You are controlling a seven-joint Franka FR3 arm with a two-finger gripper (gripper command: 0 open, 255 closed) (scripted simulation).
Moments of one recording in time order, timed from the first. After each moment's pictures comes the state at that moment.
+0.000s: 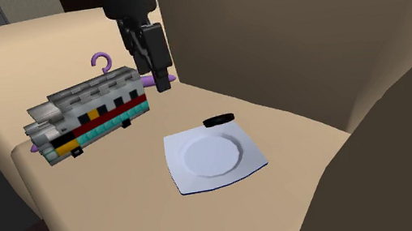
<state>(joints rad) 0.02 -0.44 0.11 -2.44 0.06 2.05 0.24</state>
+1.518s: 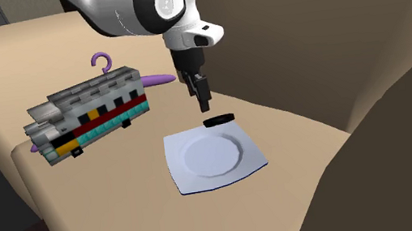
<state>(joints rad) 0.04 0.19 0.21 -2.15 -0.09 2.42 0.66</state>
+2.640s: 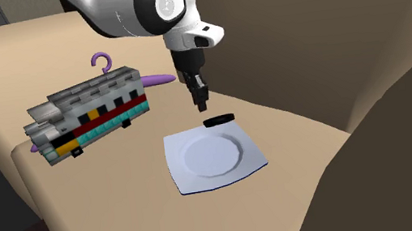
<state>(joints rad) 0.04 0.19 0.21 -2.15 -0.09 2.43 0.66</state>
